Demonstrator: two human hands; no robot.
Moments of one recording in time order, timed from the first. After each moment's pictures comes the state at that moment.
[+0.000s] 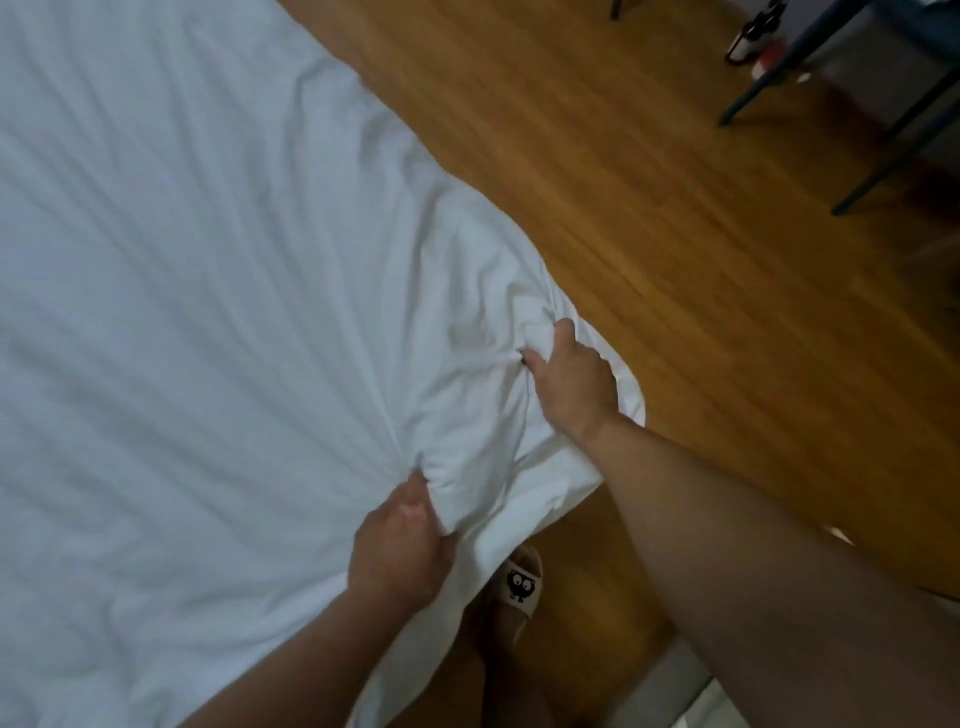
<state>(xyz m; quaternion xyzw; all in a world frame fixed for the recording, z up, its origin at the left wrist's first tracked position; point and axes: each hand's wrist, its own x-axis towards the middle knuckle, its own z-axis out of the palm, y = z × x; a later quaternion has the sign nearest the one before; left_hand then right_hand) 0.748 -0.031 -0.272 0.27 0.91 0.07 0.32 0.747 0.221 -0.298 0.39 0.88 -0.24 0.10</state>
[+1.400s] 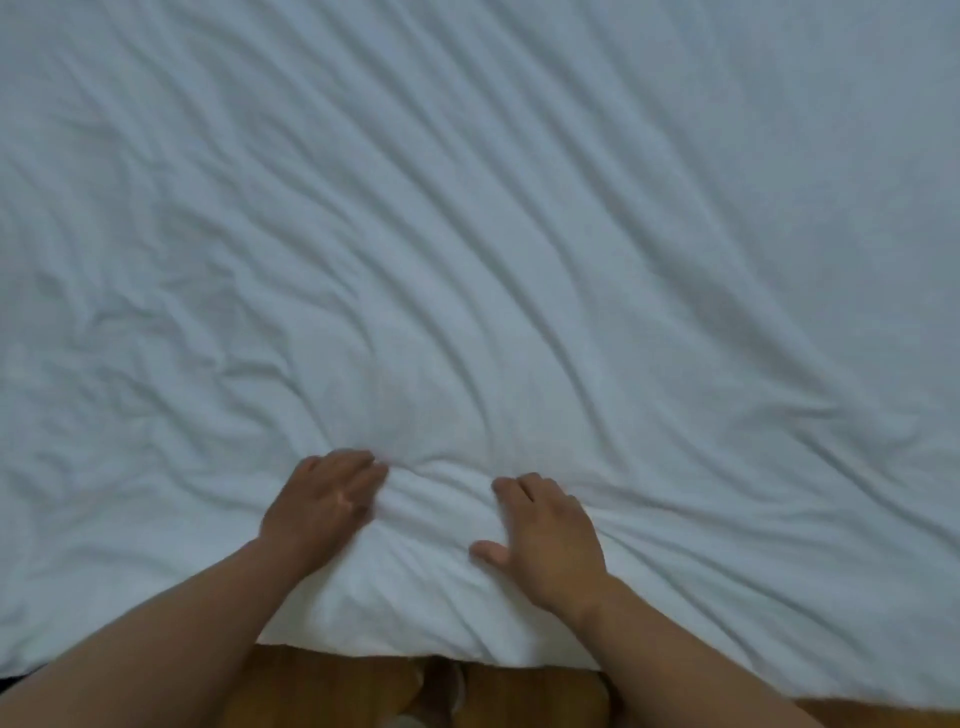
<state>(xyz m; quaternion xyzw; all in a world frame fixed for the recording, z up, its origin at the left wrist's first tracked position) 0.782 -0.584 -0.274 0.13 0.97 0.02 0.19 0.771 -0.290 -0.283 -0.18 0.94 -0.18 0.24</state>
